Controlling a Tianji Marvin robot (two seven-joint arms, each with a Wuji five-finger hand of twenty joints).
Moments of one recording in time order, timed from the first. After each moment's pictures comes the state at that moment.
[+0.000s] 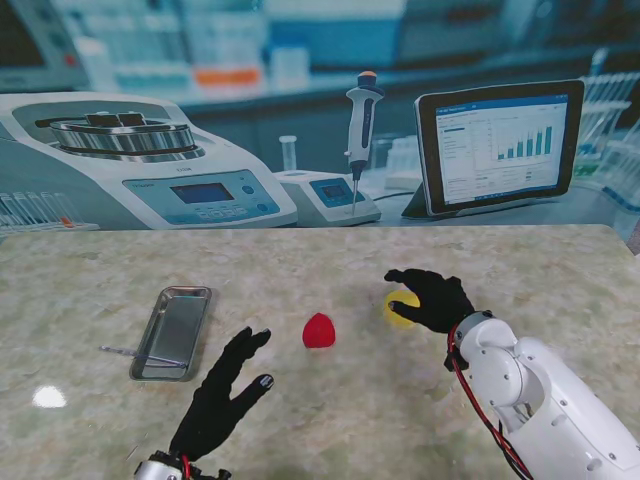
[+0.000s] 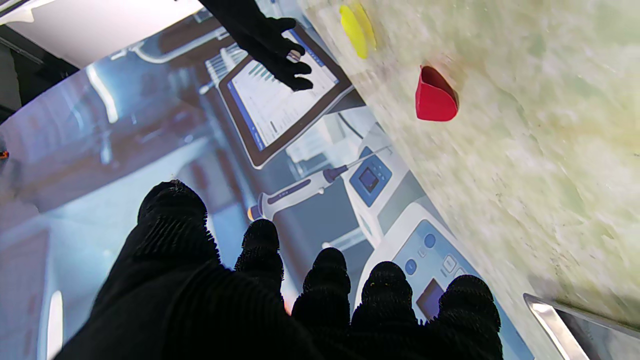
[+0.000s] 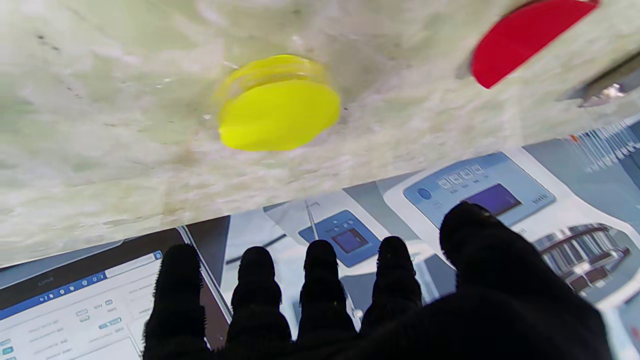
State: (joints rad) left arm 2.19 -1.17 -1.28 -2.00 0.38 -0.20 0.27; right arm -1.51 -1.06 1.23 -1.59 -0.77 0.05 0.17; left_hand 0.70 0.01 -0.01 -0.04 0.20 -0.13 0.20 0.15 0.14 -0.02 0.00 0.22 0.05 0.03 -0.01 0.05 -0.06 0.21 0.03 0.04; right_hand 0.47 -0.07 0.39 0.10 0.14 -0.20 0.15 0.76 0.17 -0.04 0.35 0.27 0.12 0.07 0.25 0.27 -0.11 0.26 0.78 0.42
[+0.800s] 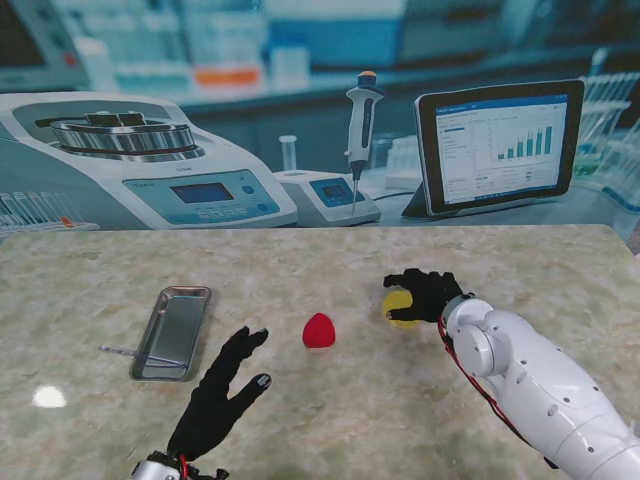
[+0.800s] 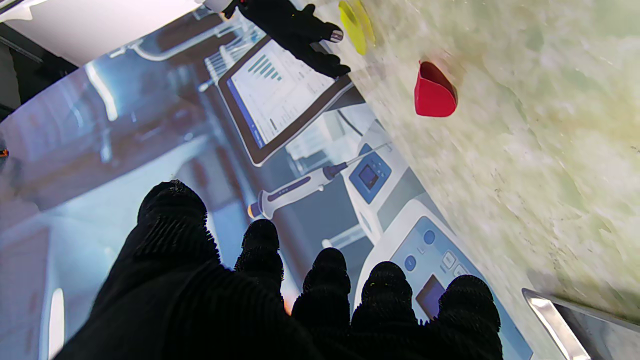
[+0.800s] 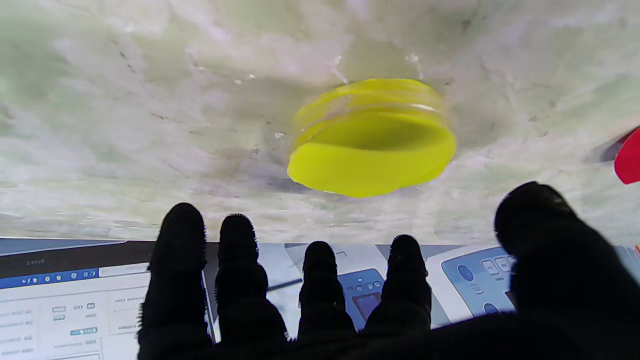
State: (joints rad) left arm 2.20 -1.17 -1.29 -2.00 0.38 -0.21 0.28; right arm -1.24 -1.04 0.99 -1.29 -0.89 0.08 0.17; left_hand 0.70 0.01 -0.01 -0.04 0.20 -0.13 0.20 0.15 0.14 -0.02 0.00 0.22 0.05 0.03 -0.01 0.05 -0.06 0.21 0.03 0.04; right_hand 0.27 -0.28 0.51 -0.02 0.11 -0.29 0.23 0.78 0.17 -0.03 0.31 0.32 0.23 0.23 0.48 0.43 0.10 0.32 1.21 0.72
